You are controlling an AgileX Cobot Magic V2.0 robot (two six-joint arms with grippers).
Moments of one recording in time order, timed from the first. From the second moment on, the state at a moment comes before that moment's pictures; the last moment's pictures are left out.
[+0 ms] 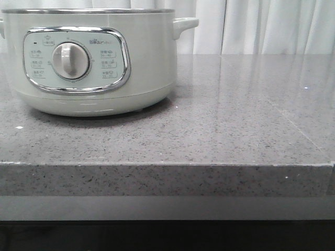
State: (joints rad) left arm -0.40 0.80 -1.13 -0.09 0.97 0.11; right arm 0.26 0.38 -0.43 0.24 0.35 -0.21
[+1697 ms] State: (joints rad) left arm -0.40 1.64 -1.73 -0.10 0.93 0.10; right arm 0.26 0.29 -0.37 0.24 0.30 -0.21
